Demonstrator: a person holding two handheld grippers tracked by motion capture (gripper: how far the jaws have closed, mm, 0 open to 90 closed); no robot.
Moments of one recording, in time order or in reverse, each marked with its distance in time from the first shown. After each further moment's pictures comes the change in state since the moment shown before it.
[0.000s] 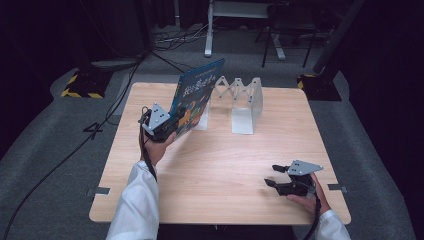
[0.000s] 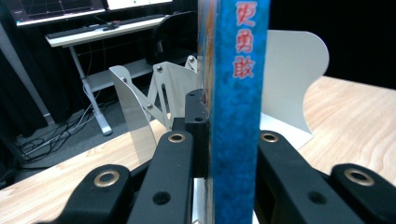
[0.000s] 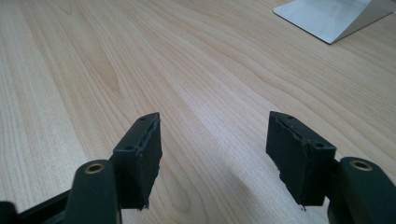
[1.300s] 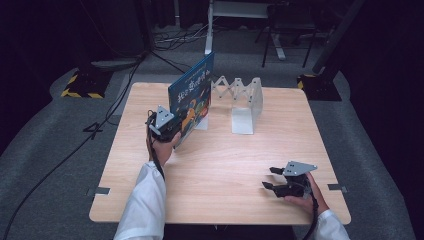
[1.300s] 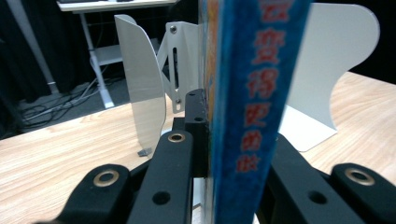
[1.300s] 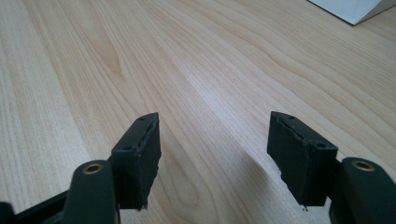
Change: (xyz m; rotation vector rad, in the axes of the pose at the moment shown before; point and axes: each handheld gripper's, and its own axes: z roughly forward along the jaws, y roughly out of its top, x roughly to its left) left arm 0.000 -0.032 0.030 0.051 0.070 -0.097; right arm 0.002 -0.003 0.010 0.059 0.022 -0.010
